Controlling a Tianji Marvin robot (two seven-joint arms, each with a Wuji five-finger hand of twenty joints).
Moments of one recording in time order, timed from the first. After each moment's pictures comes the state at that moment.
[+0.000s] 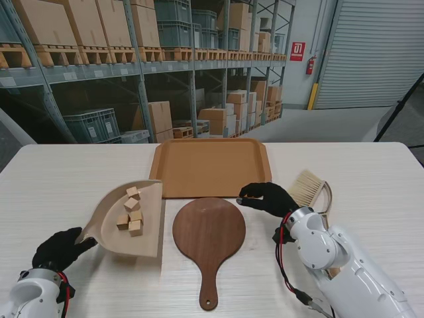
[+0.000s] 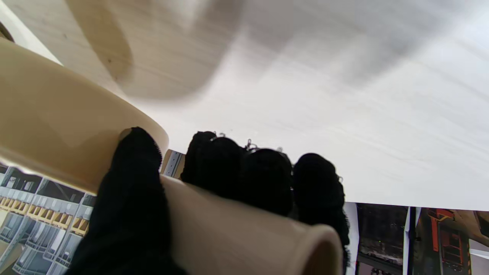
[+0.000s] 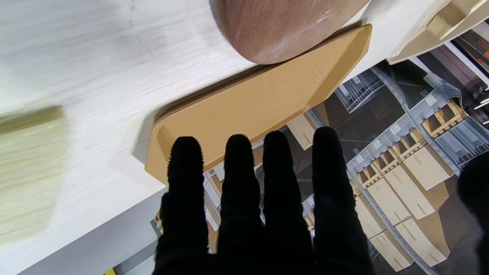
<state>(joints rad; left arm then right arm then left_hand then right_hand) 2.03 -1.12 -1.65 -1.81 0.79 0.18 0.09 -1.43 -1.11 1.13 -1.50 -0.49 -0.07 0.00 1.07 -0.11 -0.11 -0.02 0.69 0.33 1.00 0.79 1.15 0.13 1.08 0.90 1.07 0.18 1.41 0.66 0.51 0.37 1.48 0.71 0.09 -0.37 0.69 -0.04 0.67 -0.05 0.48 0.48 0.75 0.08 0.40 0.33 0.68 0.09 0.30 0.27 0.40 0.26 0.78 0.47</state>
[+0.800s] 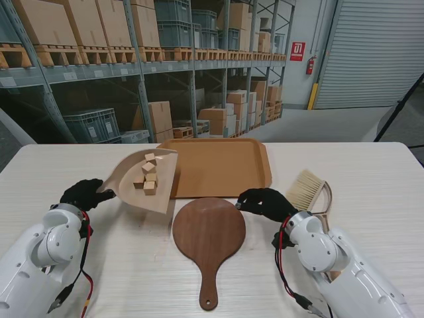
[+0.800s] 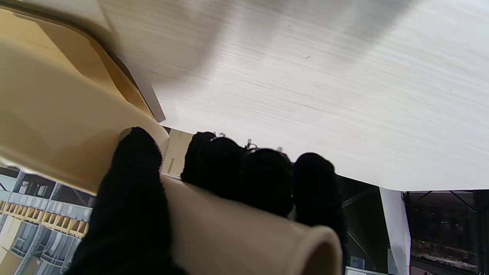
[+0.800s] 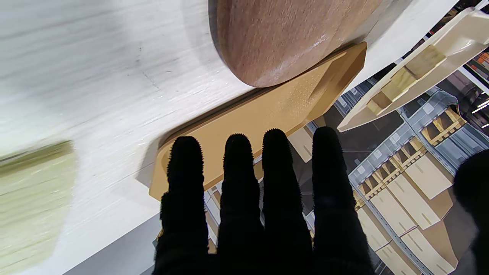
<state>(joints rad) 1.50 -1.07 -1.45 -1.45 0.81 0.12 -0.05 -1.44 -1.11 1.13 -1.49 -0.46 -0.08 0.03 1.07 -0.11 -0.11 -0.02 0.69 0.33 1.00 0.81 1.15 0.13 1.08 0.90 1.07 0.18 1.42 0.66 0.53 0.35 1.48 0.71 0.11 -0.36 0.68 -0.04 0.68 -0.05 0.48 0.49 0.78 0.08 0.40 0.33 0.68 0.10 0.31 0.27 0.41 0.26 0.78 0.48</state>
